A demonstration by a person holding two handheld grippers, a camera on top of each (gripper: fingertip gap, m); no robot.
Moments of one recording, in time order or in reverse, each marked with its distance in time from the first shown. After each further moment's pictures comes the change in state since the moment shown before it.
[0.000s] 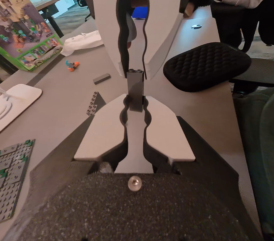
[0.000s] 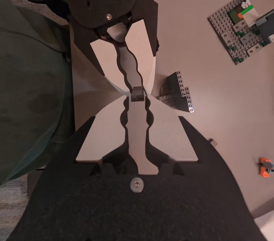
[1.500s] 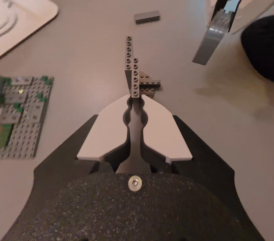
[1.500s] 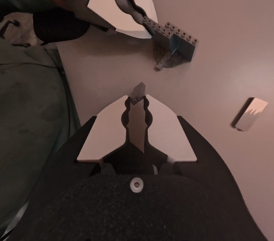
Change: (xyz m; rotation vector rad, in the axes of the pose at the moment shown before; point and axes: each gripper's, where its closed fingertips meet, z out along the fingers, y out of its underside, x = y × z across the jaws) left arm -0.077 0.078 0.012 -0.367 -0.177 -0.259; right arm 0.044 0.067 0.017 0.063 -0.158 0.471
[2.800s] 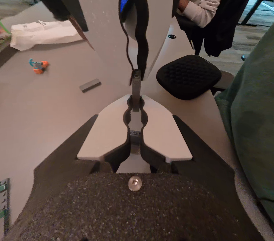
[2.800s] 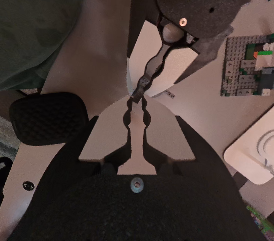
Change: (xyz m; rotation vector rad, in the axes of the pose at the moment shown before) left arm 0.057 -0.077 -0.025 0.284 0.514 0.175; right arm -0.021 -0.061 -0.025 -0.323 -0.095 -0.920
